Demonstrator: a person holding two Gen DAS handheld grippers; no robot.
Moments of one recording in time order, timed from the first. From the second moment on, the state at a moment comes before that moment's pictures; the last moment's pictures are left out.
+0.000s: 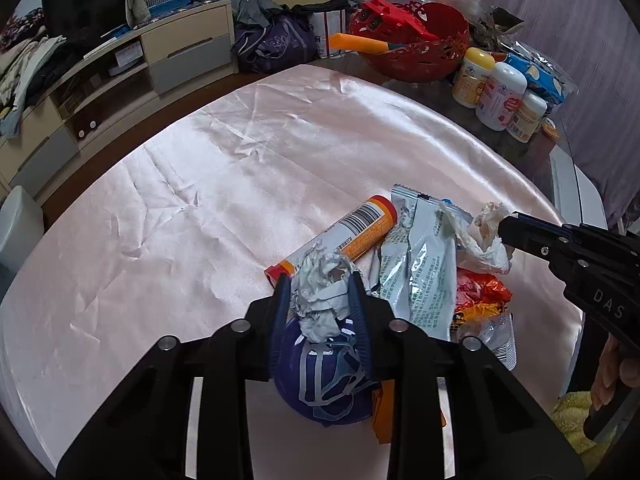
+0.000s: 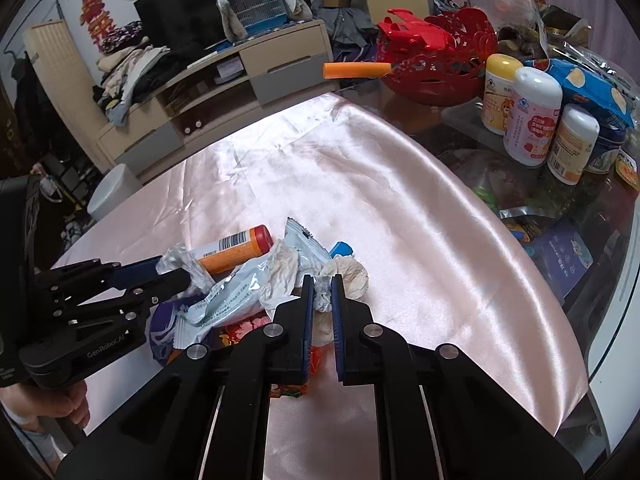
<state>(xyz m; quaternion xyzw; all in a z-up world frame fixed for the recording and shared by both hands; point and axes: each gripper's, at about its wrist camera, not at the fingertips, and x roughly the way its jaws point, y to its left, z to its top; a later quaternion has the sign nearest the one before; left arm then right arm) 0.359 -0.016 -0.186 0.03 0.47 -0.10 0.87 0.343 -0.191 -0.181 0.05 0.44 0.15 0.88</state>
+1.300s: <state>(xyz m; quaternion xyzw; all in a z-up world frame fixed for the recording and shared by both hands) 0.117 -0.080 -0.047 0.05 0.35 -0.18 0.92 0.099 -0.262 -0.037 -0.01 0.33 0.08 0.94</state>
